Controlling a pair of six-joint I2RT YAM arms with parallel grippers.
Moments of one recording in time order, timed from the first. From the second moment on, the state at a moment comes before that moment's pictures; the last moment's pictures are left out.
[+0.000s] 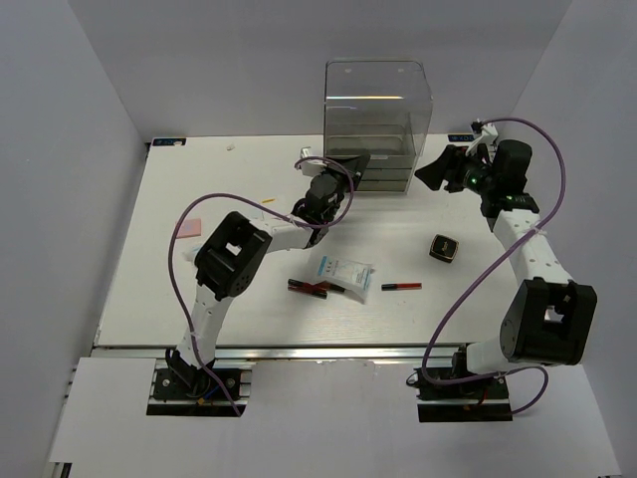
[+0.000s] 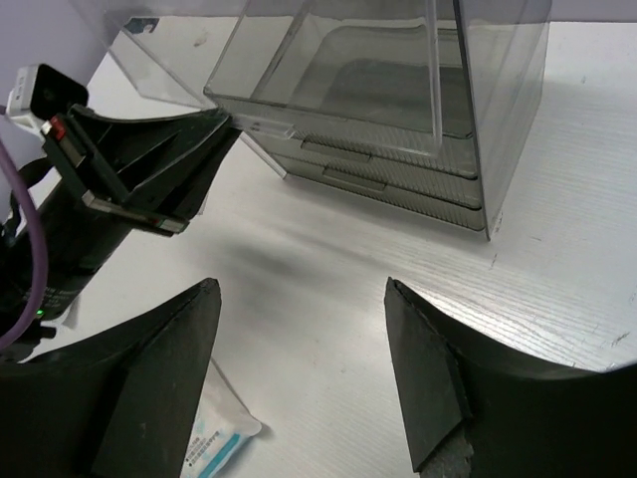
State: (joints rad) left arm -0.71 2.22 1.44 0.91 -0.31 -1.35; right arm -0.07 1.43 1.12 -0.01 -0.71 0.20
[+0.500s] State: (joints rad) left arm -0.72 2.10 1.42 0.87 -0.26 -1.25; right arm -0.08 1.55 1.24 0.00 -0.75 0.37
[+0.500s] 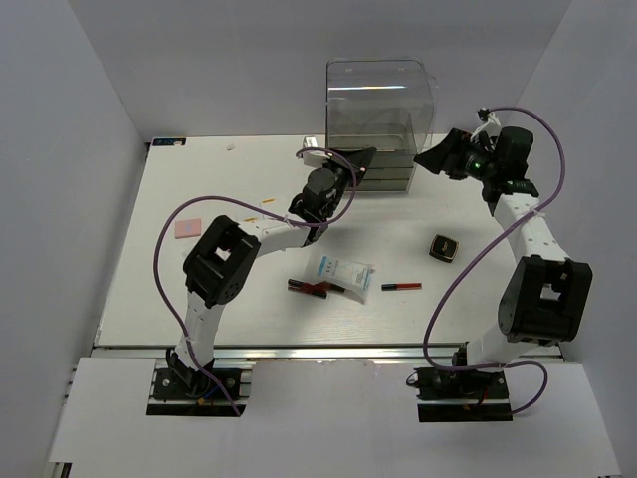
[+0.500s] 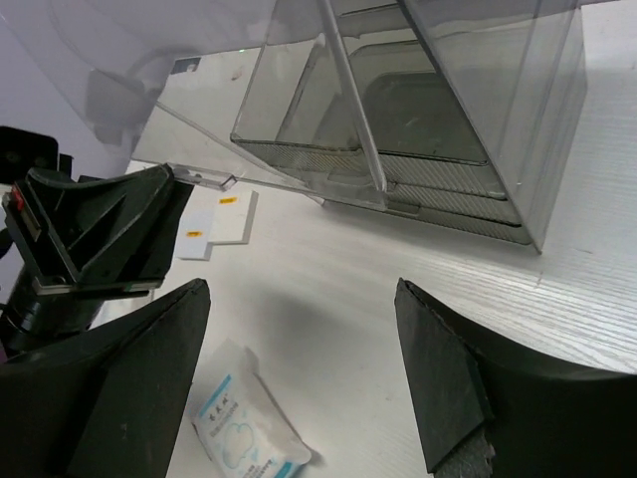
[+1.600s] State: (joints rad) left arm -0.73 2.08 1.45 0.85 -0.23 -1.25; right arm -0.11 1.79 1.40 0.34 -0.96 0.73
